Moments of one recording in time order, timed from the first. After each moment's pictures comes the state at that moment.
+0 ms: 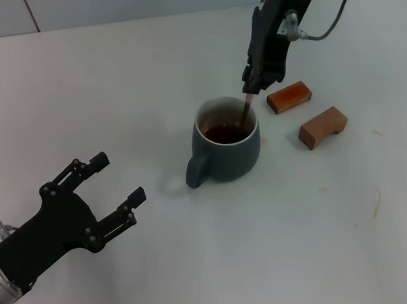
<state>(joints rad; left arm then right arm) -0.39 -2.06 -0.50 0.11 2.77 1.67 -0.46 1.25 2.07 -1.13 -0.94 -2.78 -1.77 2.13</state>
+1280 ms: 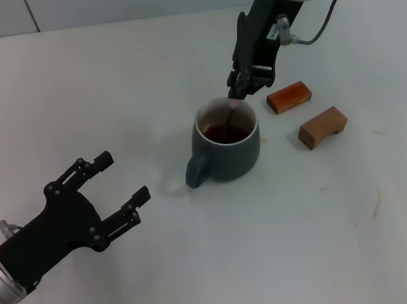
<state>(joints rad) -0.39 -2.07 -0.50 0.09 2.77 1.66 -0.46 1.25 2.07 -1.13 -0.93 -2.72 -1.74 2.07</state>
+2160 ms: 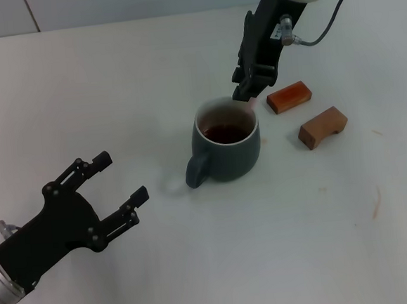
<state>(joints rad) -0.39 -2.06 -0.50 0.09 2.77 1.67 -0.46 1.22 2.08 -1.13 -0.95 -2.73 -1.73 2.11</state>
